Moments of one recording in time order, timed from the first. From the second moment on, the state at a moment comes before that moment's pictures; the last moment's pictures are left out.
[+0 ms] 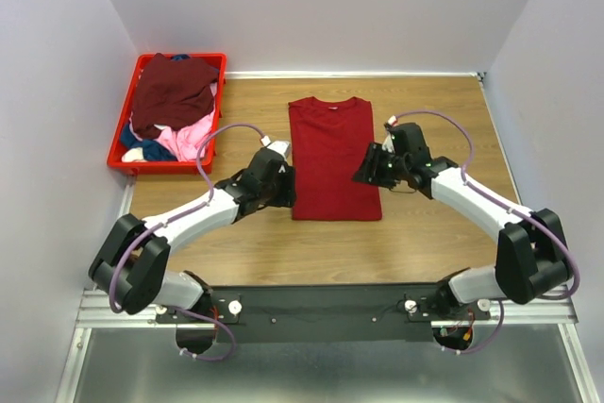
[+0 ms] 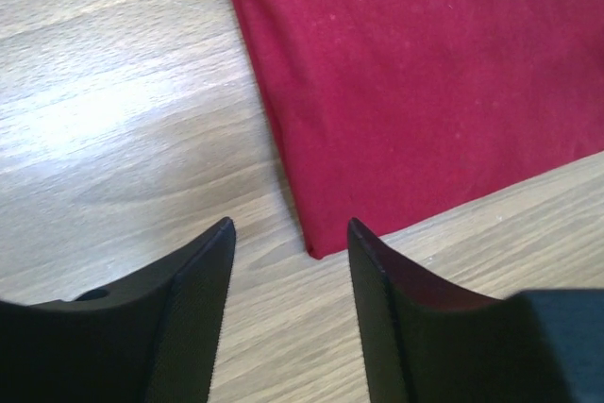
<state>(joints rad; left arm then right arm) -0.64 1.35 0.76 -0.19 -0.03 -0.45 0.42 1.41 0.89 -0.25 -0.26 0.57</state>
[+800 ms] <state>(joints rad) -0.71 1.47 0.82 -0.23 -0.09 -0.45 0.43 1.51 0.79 -0.47 0.02 0.53</state>
